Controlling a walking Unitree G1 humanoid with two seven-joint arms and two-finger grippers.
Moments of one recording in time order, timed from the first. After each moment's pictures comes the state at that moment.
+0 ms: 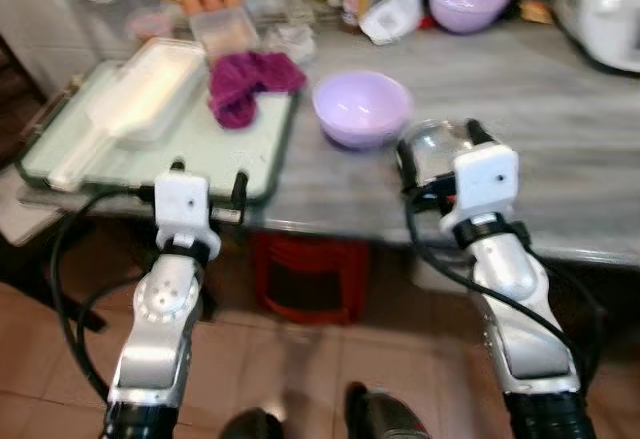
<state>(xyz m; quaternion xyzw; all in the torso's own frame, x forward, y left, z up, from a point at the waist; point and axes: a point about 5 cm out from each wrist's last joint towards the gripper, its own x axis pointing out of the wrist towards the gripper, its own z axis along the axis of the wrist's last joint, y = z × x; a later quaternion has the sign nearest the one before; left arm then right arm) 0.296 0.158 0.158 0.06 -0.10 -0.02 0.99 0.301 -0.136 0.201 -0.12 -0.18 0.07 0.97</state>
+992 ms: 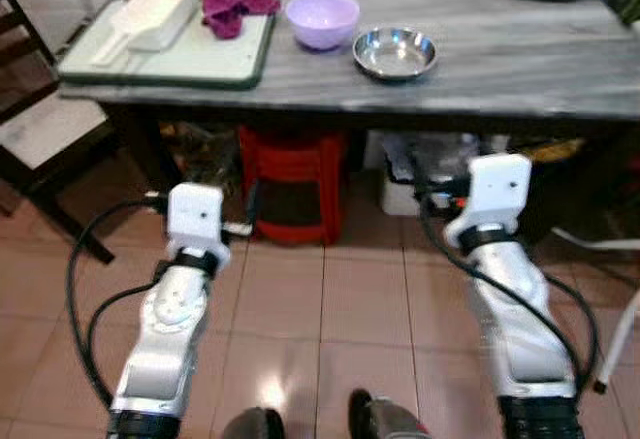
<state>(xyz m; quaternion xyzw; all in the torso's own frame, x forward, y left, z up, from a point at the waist) 0.293 0.156 0.146 0.07 -0.08 -0.04 0.99 0.303 -0.140 0.184 -0.05 -0.12 0.05 0.99</state>
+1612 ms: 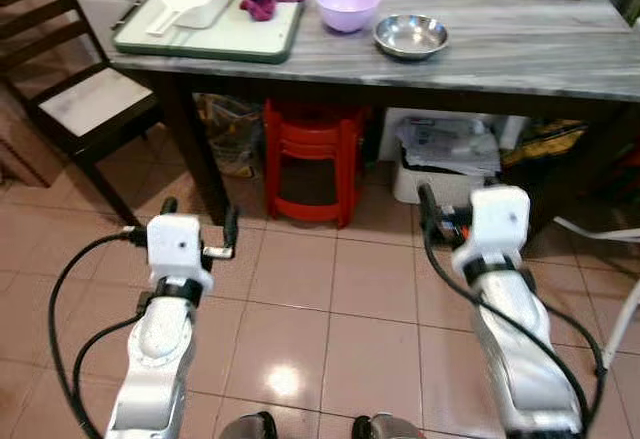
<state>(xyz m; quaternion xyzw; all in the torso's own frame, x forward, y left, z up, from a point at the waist) 0.270 0.170 0.117 0.05 -0.07 0.00 1.00 0.281 -0.165 0.145 -0.07 -0.06 0.00 1.00</state>
